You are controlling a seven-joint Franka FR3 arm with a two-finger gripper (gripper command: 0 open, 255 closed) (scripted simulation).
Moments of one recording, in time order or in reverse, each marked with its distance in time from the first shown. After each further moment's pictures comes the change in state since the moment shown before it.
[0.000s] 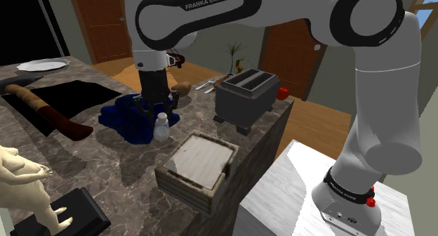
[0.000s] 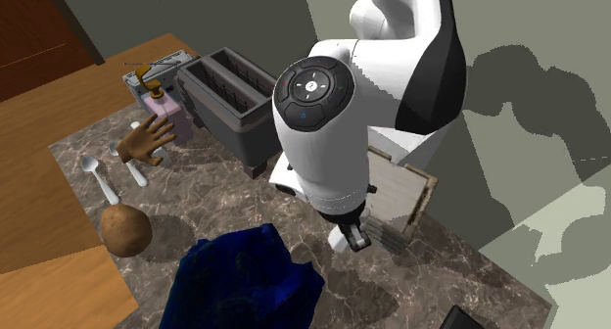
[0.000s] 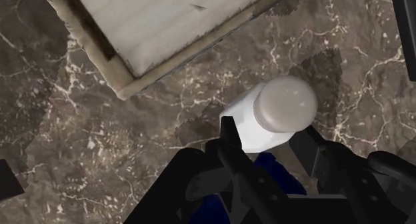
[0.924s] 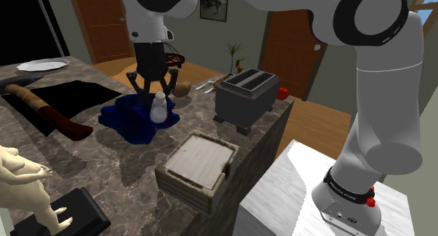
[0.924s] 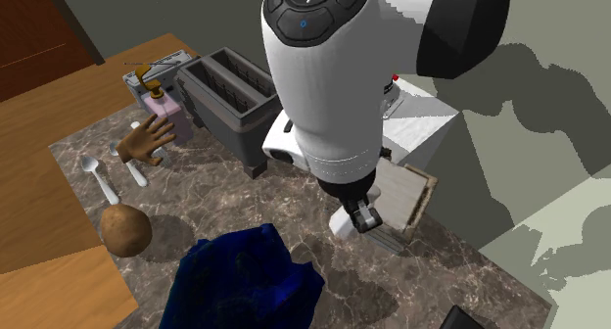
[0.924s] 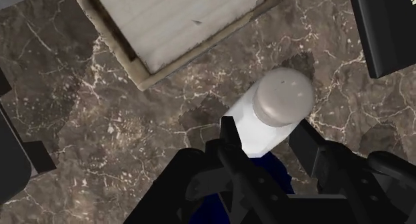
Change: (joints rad) arm 0.006 -0.013 0.006 0.169 0.003 -0.179 0.019
